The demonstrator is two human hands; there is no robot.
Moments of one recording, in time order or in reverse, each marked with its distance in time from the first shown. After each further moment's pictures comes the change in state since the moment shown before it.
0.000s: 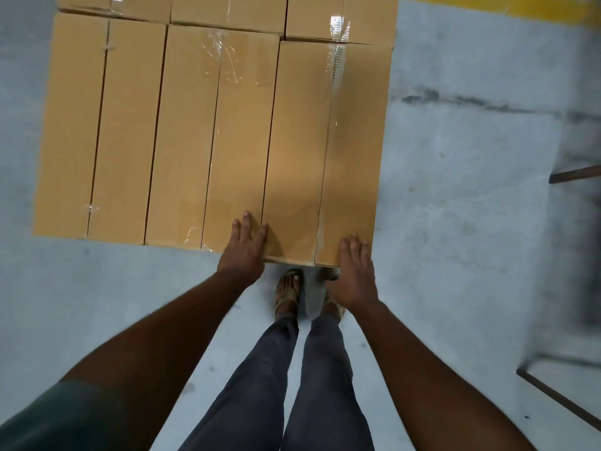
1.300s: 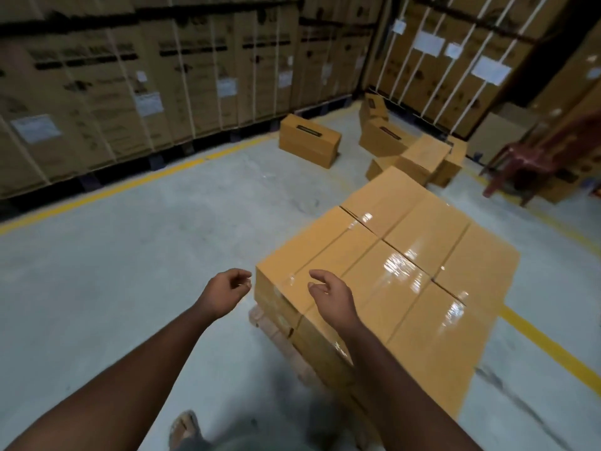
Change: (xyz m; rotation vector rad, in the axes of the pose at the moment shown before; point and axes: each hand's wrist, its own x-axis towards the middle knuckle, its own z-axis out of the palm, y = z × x) left_hand -0.415 -0.280 -0.102 -1.249 0.806 -0.403; right_hand -0.230 -0.443 -0.038 0.366 -0.042 -0.743
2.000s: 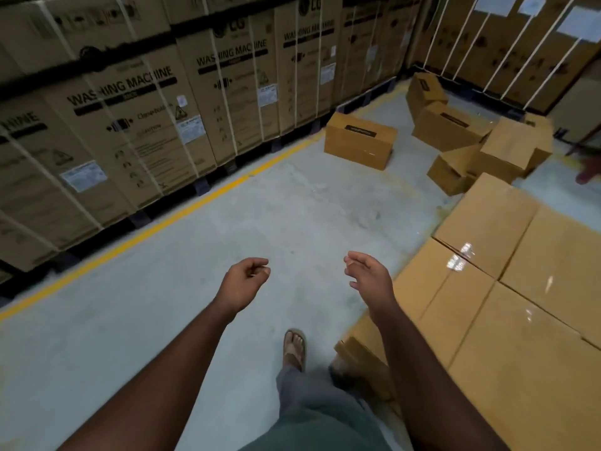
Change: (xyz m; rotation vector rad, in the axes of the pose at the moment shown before) left_hand 0.291 -0.021 -0.259 -0.150 0.041 -0.071; right_hand 0.305 -0.154 0.195 0.393 0.134 0.194
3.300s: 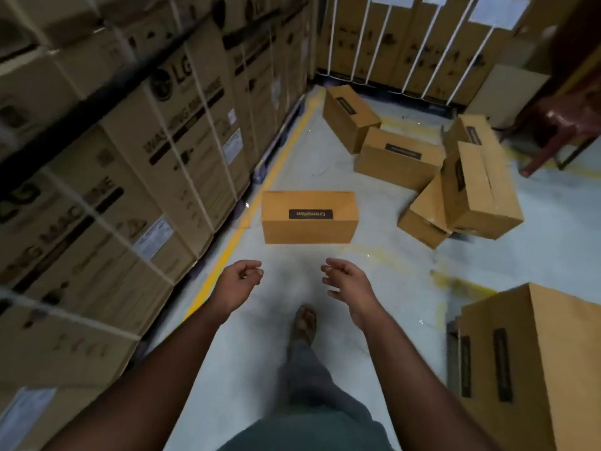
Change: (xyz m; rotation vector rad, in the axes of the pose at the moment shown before) left_hand 1.034 0.397 0.069 0.168 -0.430 0.081; right_hand 0.905 -0.343 0.129 0.214 0.272 0.217
